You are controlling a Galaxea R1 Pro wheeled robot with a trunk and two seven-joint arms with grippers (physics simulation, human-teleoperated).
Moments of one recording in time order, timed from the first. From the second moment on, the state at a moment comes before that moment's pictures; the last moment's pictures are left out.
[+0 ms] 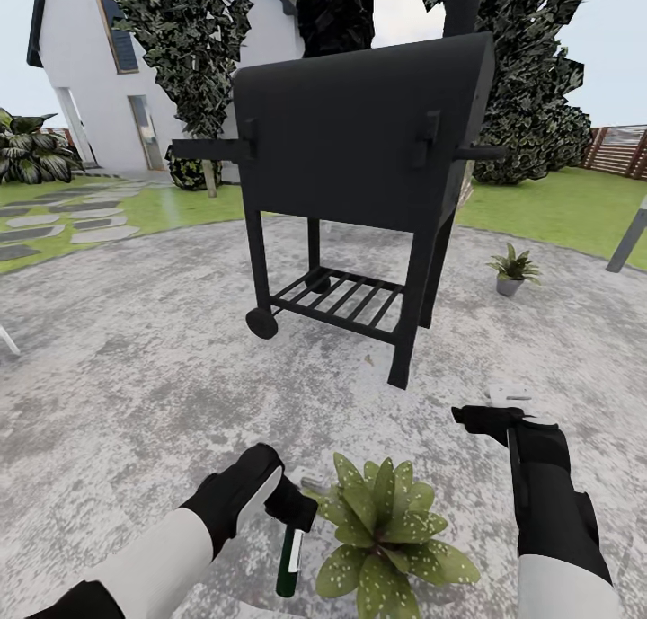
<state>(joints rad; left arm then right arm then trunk) -0.74 -0.09 -0.59 -0.60 0.34 0.98 -0.26 -0.54 0.09 -0.42 -1.42 0.56 0.77 0.42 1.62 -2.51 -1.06</state>
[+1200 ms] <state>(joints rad) -0.65 0.06 -0.53 -0.63 0.35 0.49 -0.32 -0.54 0.10 -0.40 -1.42 0.56 0.71 0.52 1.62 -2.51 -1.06</state>
